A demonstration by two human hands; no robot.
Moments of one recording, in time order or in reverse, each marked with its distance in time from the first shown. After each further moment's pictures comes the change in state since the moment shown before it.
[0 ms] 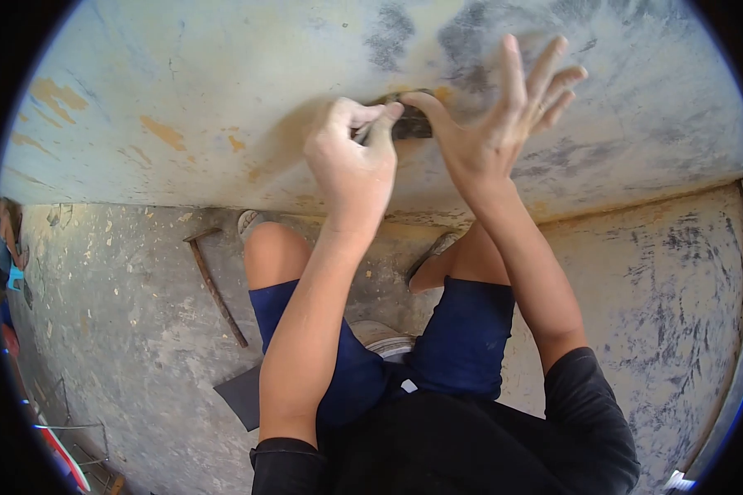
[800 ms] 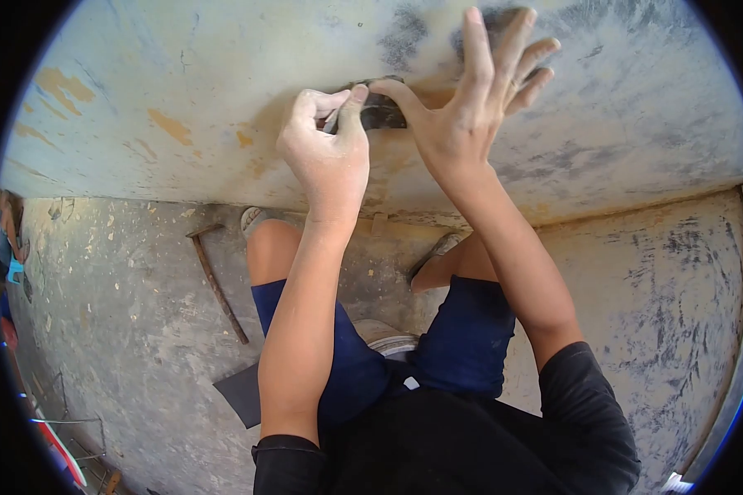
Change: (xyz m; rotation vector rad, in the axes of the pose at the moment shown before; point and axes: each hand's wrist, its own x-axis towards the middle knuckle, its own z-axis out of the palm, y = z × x) left_hand 0.017 -0.009 -0.018 -0.126 0.141 0.002; right_hand 0.023 -0.044 0.010 -0.104 -0.234 0.187
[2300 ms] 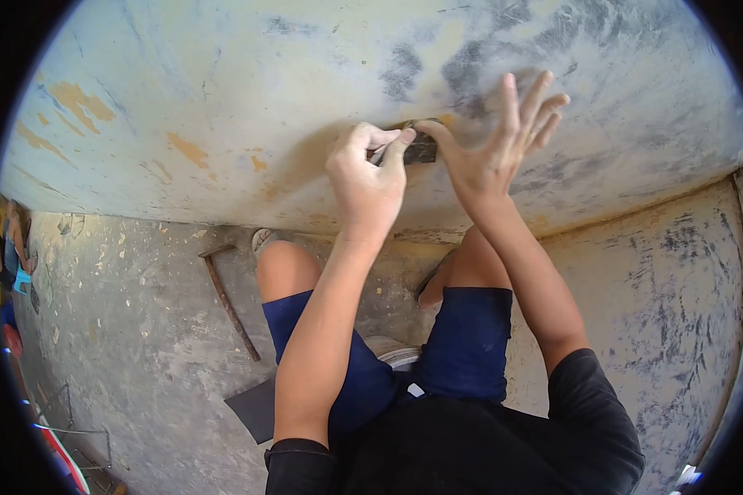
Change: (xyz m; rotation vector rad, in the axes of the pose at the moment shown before) left_hand -0.011 0.004 0.015 0.066 -0.167 0.108; right_hand -0.018 0.046 0.000 0.106 0.265 -0.172
